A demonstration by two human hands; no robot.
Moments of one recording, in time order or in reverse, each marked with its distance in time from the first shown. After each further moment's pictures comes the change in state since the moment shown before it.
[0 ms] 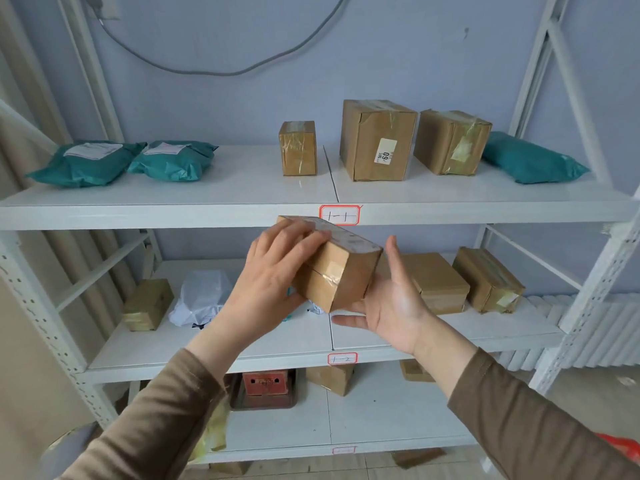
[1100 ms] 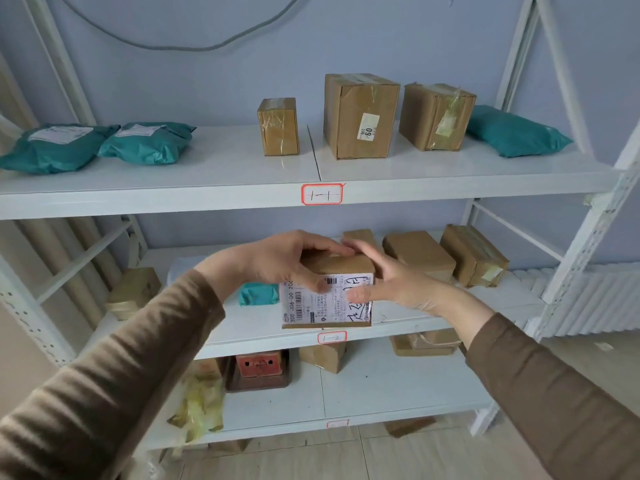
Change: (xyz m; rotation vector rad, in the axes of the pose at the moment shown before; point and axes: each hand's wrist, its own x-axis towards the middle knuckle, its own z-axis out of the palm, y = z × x) left_hand 0.054 0.009 0.012 -0.733 -0.899 -0.406; right_hand -0.011 -0.016 -0.059 -0.842 -0.184 -0.122
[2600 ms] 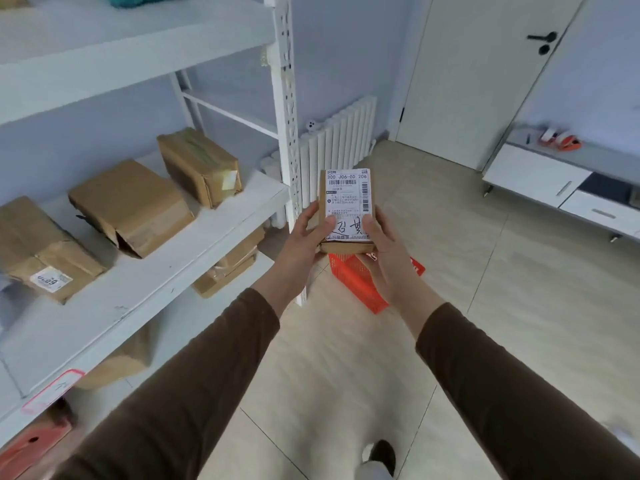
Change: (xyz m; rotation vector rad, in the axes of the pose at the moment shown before) left_hand 0.332 0.135 0.419 -0.980 -0.280 -0.066; right_hand -0.300 0.243 -0.145 0.765 1.413 0.179
